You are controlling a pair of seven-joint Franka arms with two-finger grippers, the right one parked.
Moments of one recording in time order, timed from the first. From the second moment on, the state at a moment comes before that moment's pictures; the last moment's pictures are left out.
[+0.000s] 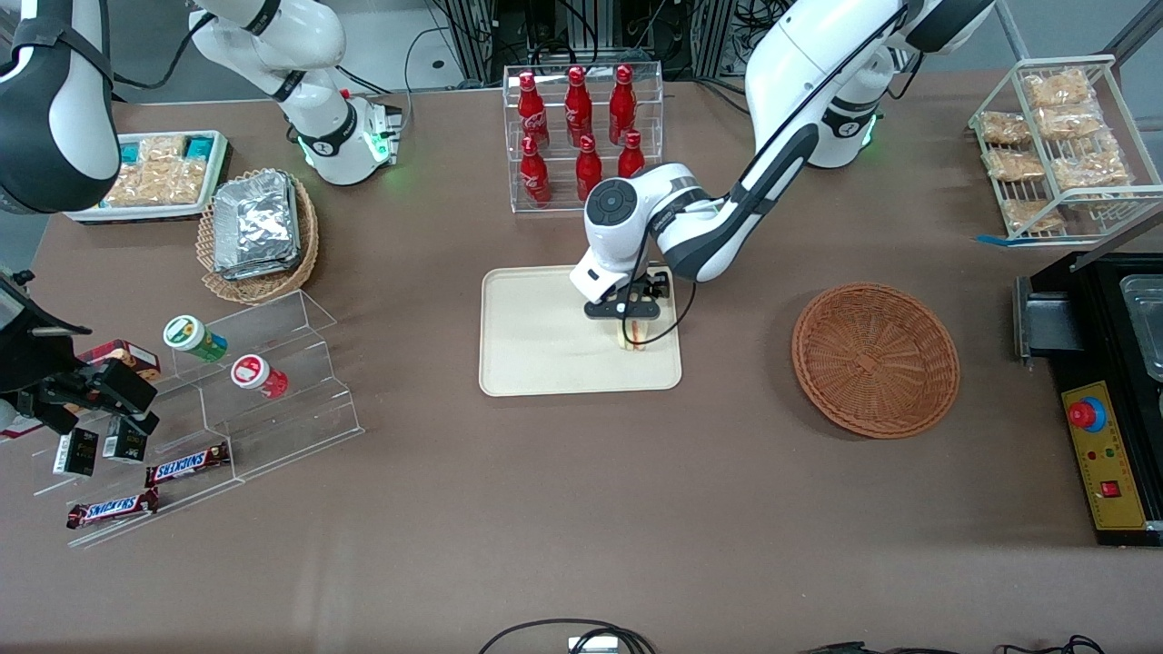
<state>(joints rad) -0.40 0.56 -0.49 -1.93 0.40 2.31 -1.09</state>
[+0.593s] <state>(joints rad) -0.30 0.52 -0.48 -1.75 0.40 2.13 -1.14</state>
